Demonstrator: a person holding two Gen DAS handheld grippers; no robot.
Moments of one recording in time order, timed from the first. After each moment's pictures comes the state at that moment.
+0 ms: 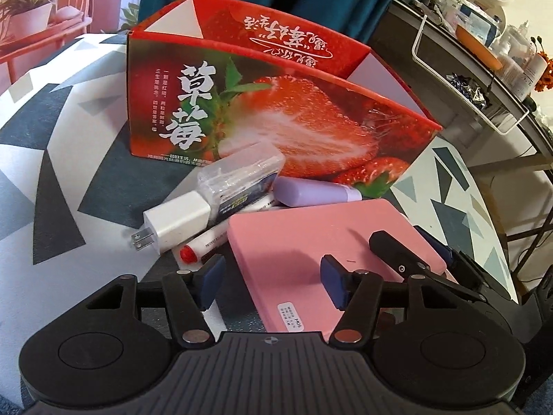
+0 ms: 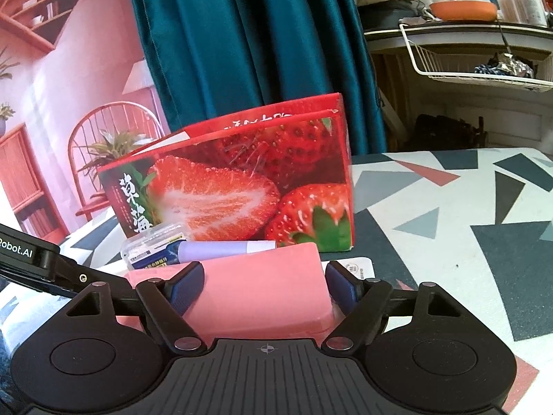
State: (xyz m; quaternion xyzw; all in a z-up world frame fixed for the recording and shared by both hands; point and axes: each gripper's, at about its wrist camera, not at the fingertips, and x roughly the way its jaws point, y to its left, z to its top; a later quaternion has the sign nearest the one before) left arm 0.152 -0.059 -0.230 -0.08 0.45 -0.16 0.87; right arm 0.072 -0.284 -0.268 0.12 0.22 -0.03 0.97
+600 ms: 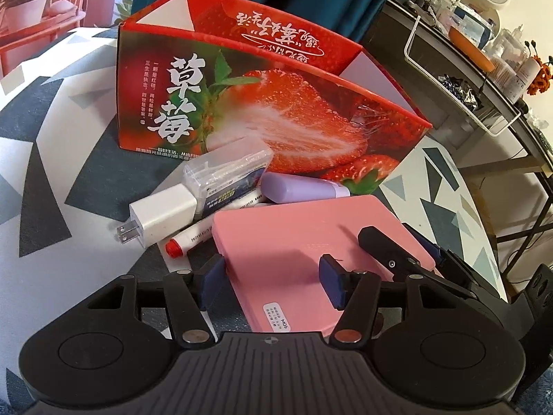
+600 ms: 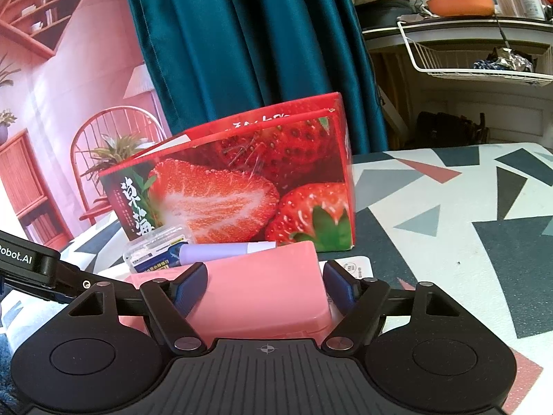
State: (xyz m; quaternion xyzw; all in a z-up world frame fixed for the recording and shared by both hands) left arm 0.152 -0.060 -0.235 -0.10 0.45 -0.17 0.87; right arm 0.072 -0.286 -0.269 0.13 0.22 -0.02 0.97
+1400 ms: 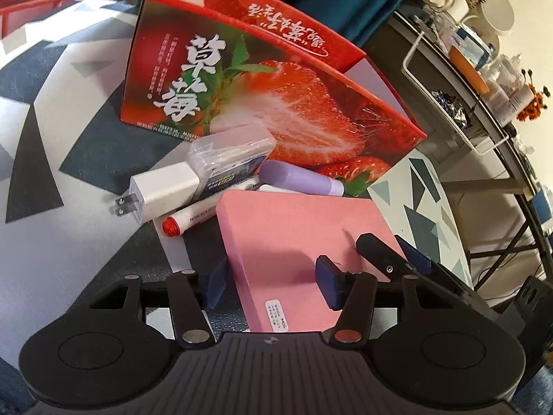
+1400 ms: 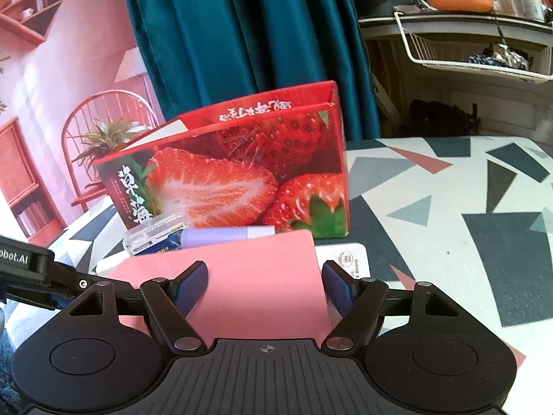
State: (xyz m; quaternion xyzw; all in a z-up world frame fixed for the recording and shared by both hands) left arm 0.151 -0.044 -0.246 -0.15 0.45 -0.20 0.86; right arm 0.068 -0.278 -0.257 0.13 0.26 -0.05 0.96
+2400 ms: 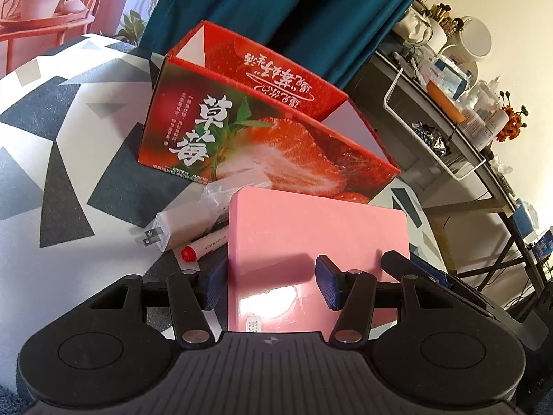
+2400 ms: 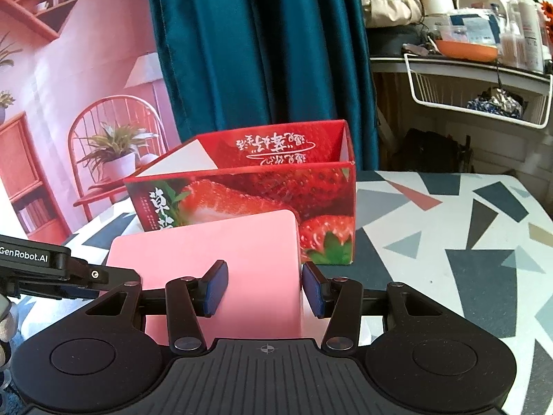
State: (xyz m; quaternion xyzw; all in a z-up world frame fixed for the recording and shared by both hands) left arm 0.123 -0.009 -0.217 -0.17 0.39 -0.21 0.88; right arm 0.042 -0.244 -0.203 0.09 0.25 -0.06 0.96
